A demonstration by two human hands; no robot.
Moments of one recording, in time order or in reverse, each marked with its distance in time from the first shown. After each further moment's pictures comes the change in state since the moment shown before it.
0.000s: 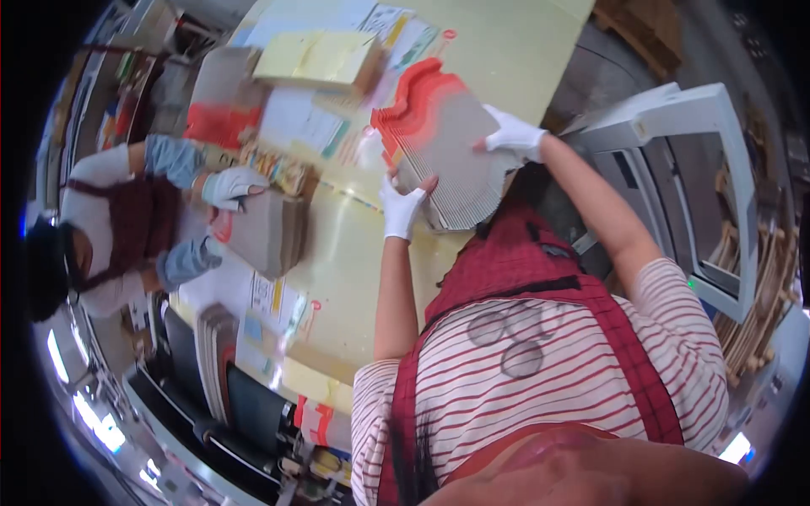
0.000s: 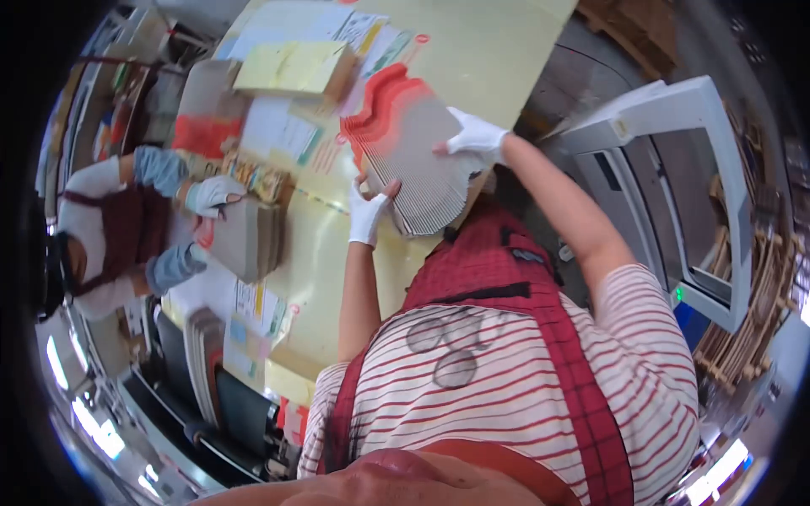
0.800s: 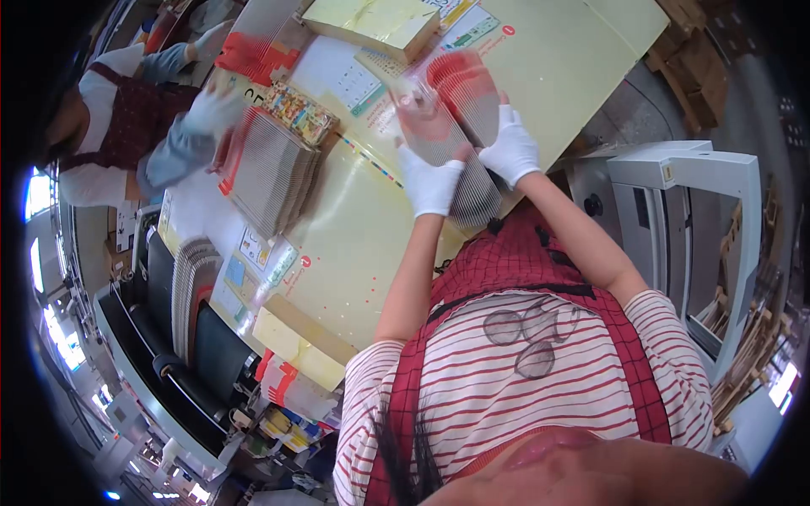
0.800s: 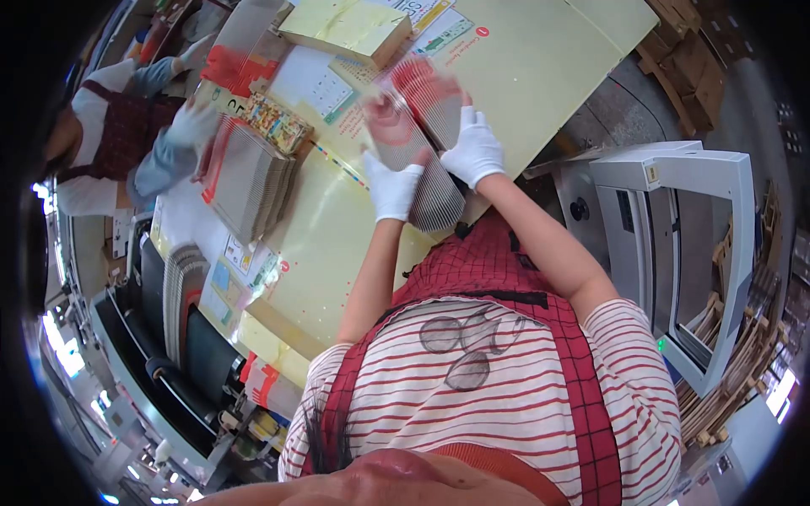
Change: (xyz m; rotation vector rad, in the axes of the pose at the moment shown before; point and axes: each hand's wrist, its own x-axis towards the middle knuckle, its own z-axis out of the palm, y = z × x) left_hand -0.043 0.076 0.033 0.268 0.453 0.113; right_hand 0.001 -0.023 0.080 -0.914 0.318 0.091
